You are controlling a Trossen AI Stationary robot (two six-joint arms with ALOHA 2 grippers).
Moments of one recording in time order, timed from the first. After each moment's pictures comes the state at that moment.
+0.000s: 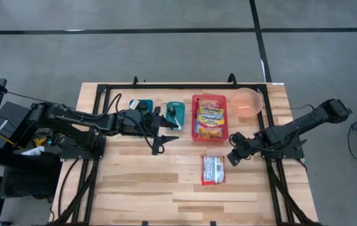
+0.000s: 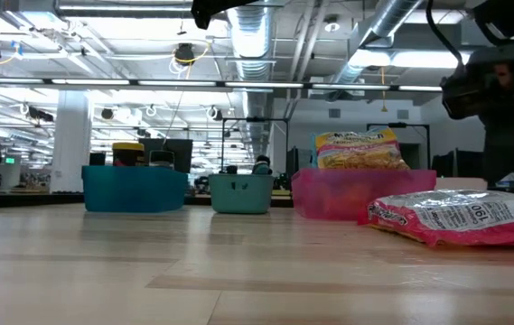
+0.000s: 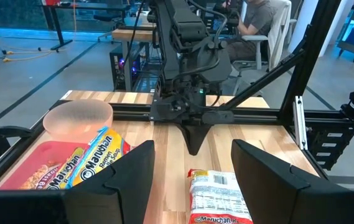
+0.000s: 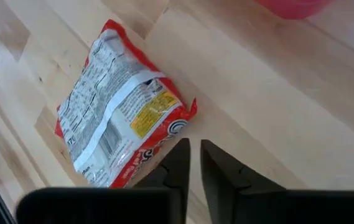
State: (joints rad) left arm -0.09 1.28 0.93 0.18 -0.10 -0.04; right arm 0.35 0.98 0.45 -0.52 0.13 1.24
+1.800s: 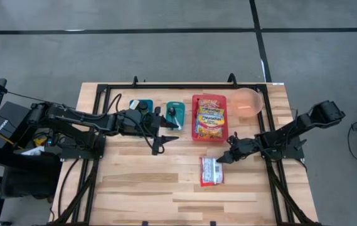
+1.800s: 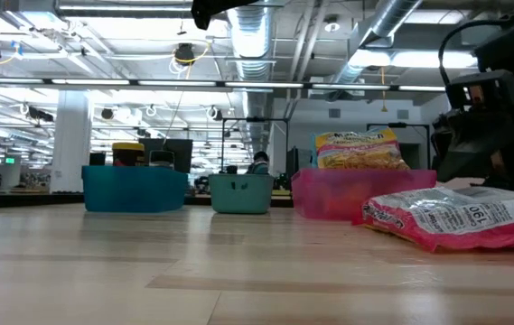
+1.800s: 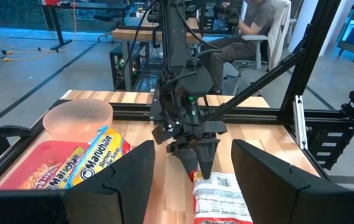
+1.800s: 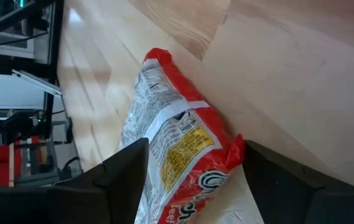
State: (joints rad) left arm -0.09 1.28 0.92 0.19 -0.10 -0.04; right arm 0.27 1.23 0.09 0.51 0.02 1.33
